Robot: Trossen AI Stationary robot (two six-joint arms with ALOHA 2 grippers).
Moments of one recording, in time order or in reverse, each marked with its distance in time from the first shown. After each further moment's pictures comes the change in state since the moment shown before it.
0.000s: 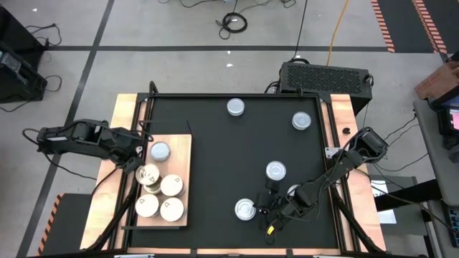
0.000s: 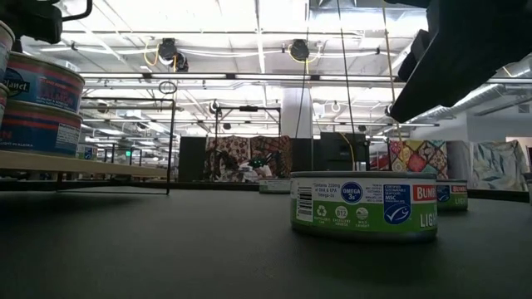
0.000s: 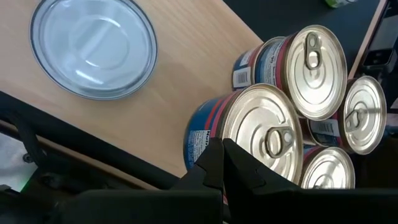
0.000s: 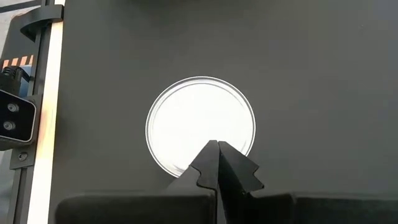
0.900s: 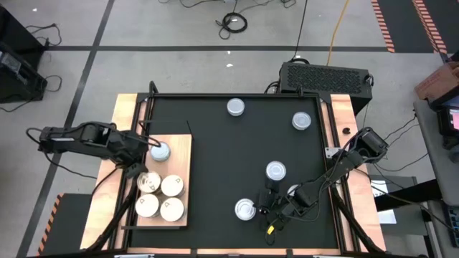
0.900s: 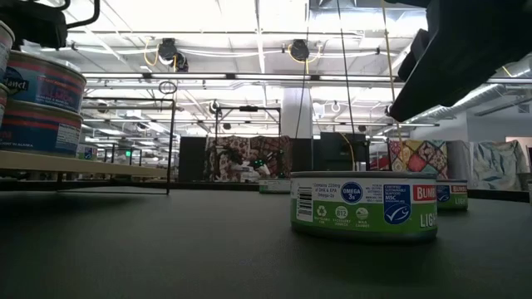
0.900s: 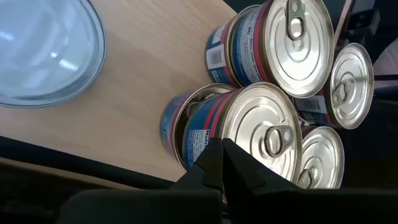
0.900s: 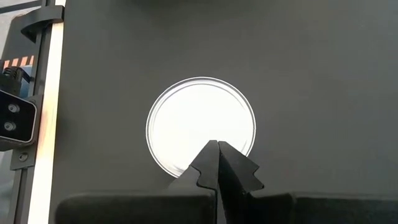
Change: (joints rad) left arm -0.001 0.041 -0.071 0.096 0.132 0.091; right arm 0.000 0.000 0.000 0.003 0.001 0.000
